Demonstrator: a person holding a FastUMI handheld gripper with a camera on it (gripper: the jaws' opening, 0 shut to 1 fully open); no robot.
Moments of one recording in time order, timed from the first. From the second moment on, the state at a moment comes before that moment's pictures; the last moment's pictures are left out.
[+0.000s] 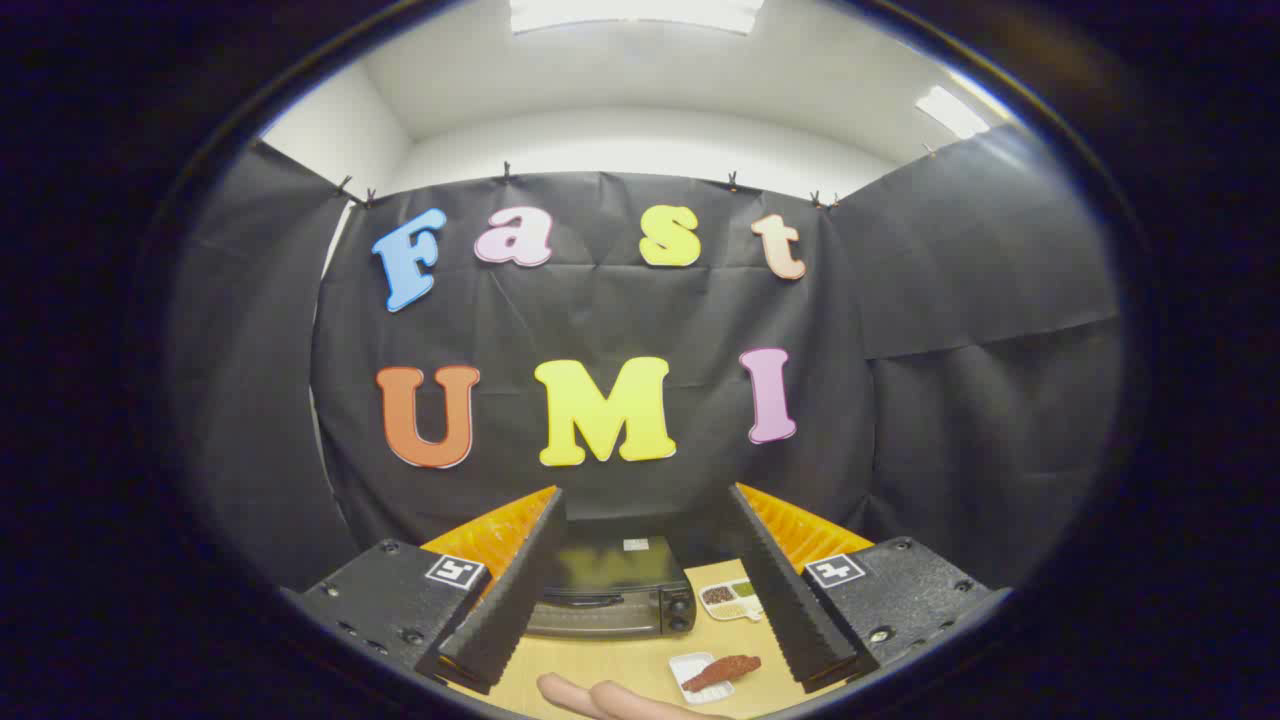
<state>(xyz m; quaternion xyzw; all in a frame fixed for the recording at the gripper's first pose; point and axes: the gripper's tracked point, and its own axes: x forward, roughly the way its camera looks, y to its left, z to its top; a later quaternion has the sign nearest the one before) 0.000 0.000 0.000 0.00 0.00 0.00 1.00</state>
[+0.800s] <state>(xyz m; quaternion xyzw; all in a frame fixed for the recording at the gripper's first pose) 0.065 -0.033 -0.043 0.00 0.04 -0.03 1.00</state>
